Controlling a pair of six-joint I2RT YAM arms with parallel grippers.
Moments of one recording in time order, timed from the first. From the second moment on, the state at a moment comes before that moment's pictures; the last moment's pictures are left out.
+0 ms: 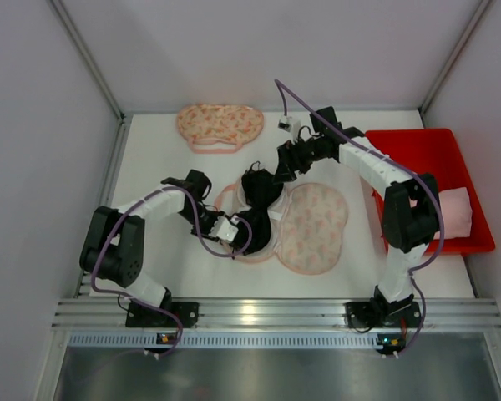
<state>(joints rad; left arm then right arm) -0.34 1.58 0.92 -0.86 0.57 1.70 0.40 1.88 1.55 -0.59 -0.76 -0.18</state>
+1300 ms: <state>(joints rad) -0.34 1.38 0.97 -0.91 0.56 1.74 0.40 1.88 1.53 -0.60 -0.77 -0.17</state>
